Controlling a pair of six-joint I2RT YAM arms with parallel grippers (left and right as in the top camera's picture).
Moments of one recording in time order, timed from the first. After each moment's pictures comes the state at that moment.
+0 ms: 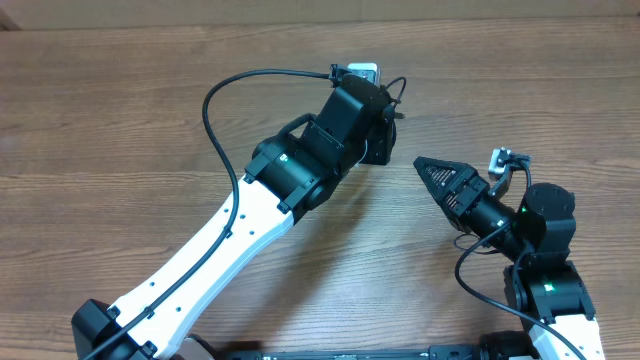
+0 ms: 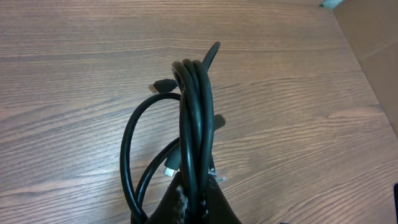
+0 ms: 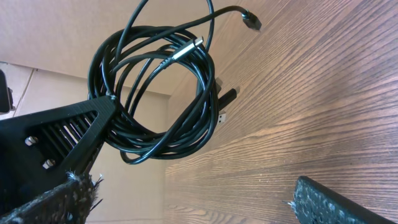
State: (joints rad) left arm -0.74 1.58 1.55 -0.67 -0.11 -0.58; right arm 0.07 0.79 0.54 -0.10 -0.62 1.04
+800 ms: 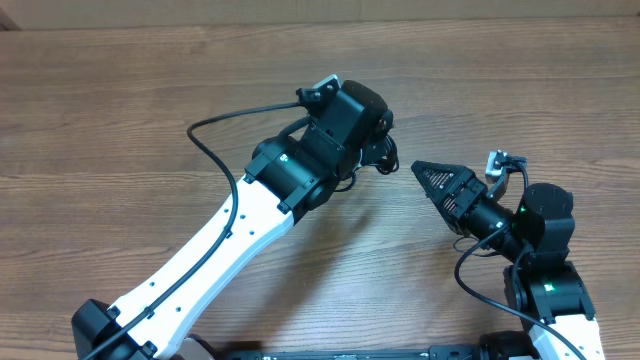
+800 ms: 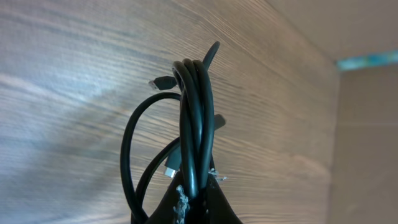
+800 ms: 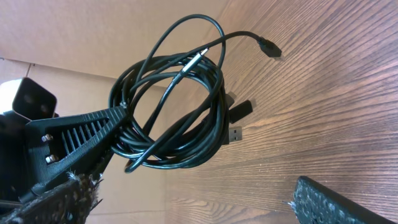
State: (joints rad) left arm -0.74 1.58 1.55 -0.77 -0.11 -1.13; right arm 0.07 0.79 0.54 -0.13 -0.64 1.04
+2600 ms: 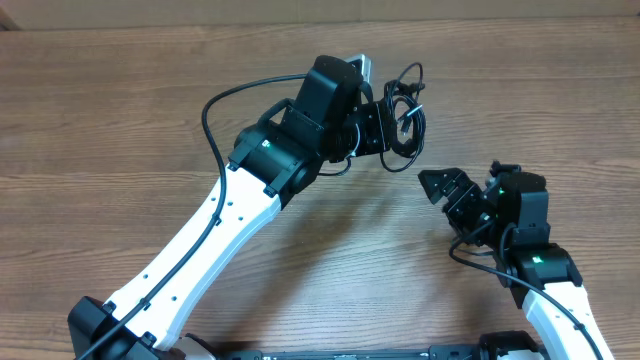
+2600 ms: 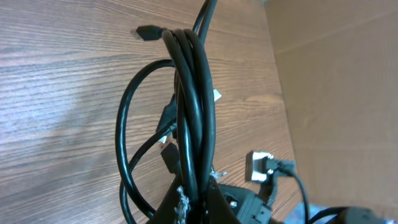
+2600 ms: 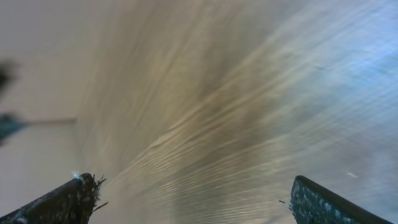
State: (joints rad) left arm -0.65 1.59 1.55 -0.61 0.28 -0.78; right arm 0.07 0.98 0.55 -0.30 -0.41 0.93
